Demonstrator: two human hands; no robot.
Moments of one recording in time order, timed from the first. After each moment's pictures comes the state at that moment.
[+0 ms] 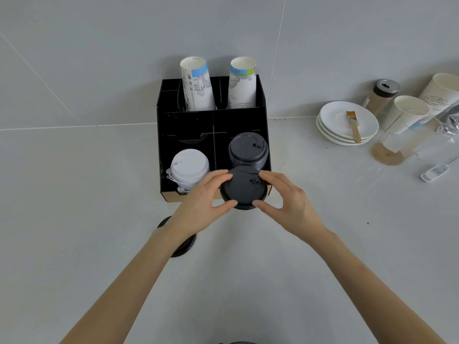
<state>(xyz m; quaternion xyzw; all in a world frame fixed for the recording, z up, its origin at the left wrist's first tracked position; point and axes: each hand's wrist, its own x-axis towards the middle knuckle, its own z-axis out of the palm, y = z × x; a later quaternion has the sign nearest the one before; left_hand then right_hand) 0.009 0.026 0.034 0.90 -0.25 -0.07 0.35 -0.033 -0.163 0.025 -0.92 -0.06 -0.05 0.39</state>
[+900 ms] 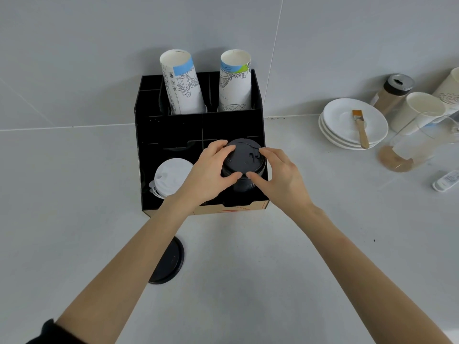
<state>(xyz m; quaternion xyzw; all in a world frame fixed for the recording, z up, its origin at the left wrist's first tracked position) 0.100 -0.021 0.031 0.93 -0.22 -0.07 0.30 0.053 -0.172 0.024 -0.94 0.02 -0.07 0.34</state>
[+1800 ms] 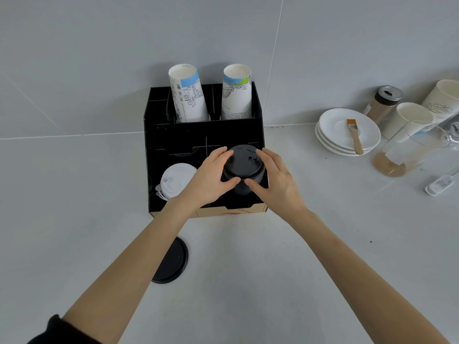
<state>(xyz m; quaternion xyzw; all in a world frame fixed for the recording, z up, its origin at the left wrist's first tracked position) 0.094 -0.015 0.036 0.91 -0.22 -0.09 0.33 0.045 -0.166 0.021 -0.92 0.01 -0.07 0.38</state>
